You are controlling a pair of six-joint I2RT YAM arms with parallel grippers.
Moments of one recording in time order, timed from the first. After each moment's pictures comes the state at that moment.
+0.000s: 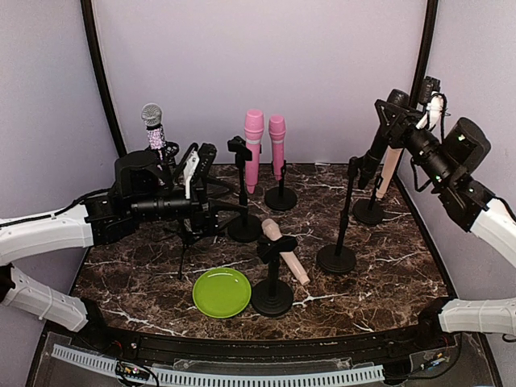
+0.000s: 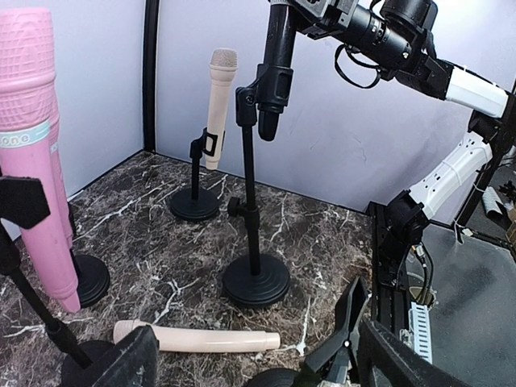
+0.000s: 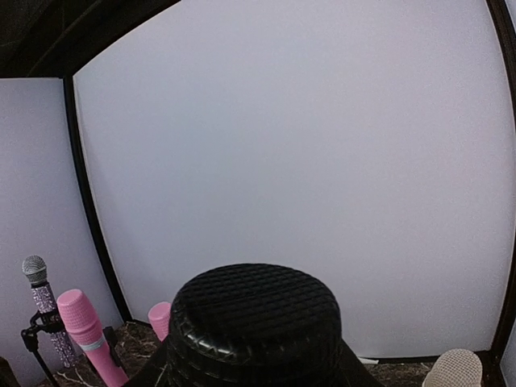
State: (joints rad) left arm -0.84 1.19 0.89 0.12 0.41 -0.08; right arm 0.47 0.95 0.95 0.28 0.06 0.15
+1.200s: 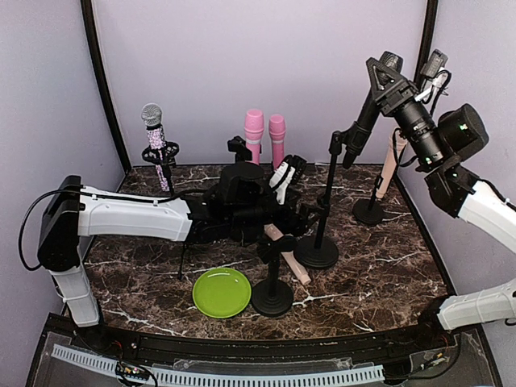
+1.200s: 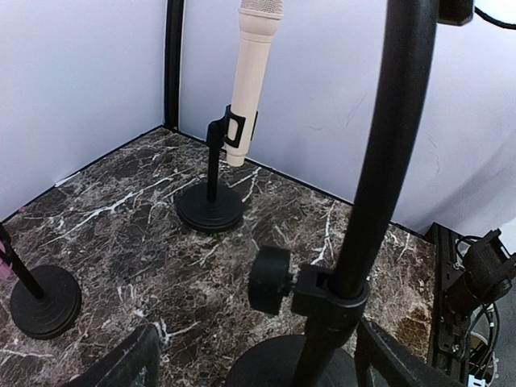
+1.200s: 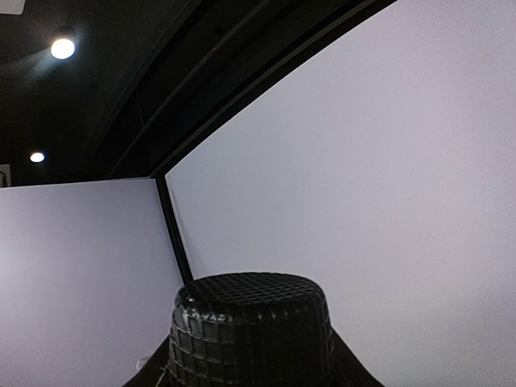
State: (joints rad) left arm -1.07 1.82 1.33 0.25 0.03 -0.15; right arm 0.61 1.09 1.08 0.63 0.01 0.35
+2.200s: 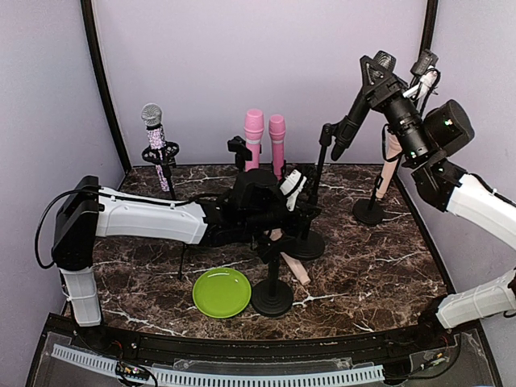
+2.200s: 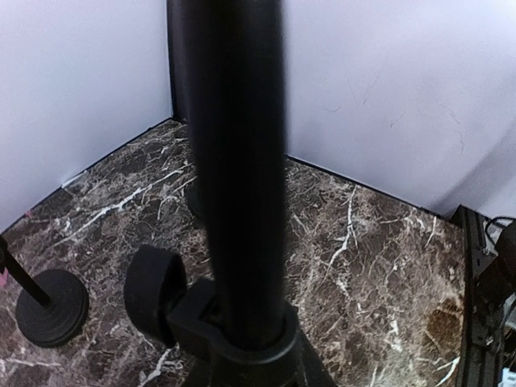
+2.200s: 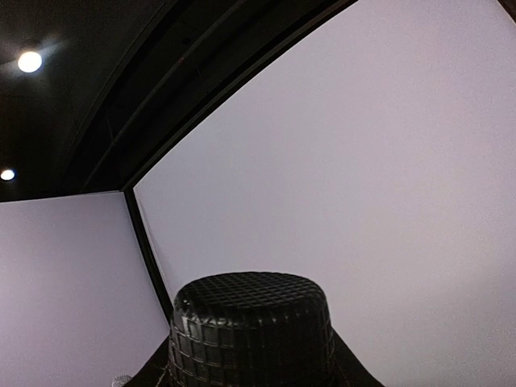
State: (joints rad) left arm -1.08 1.92 1.39 0.25 -0.02 -0.08; right arm 0.63 1.18 1.12 0.68 0.15 0.34
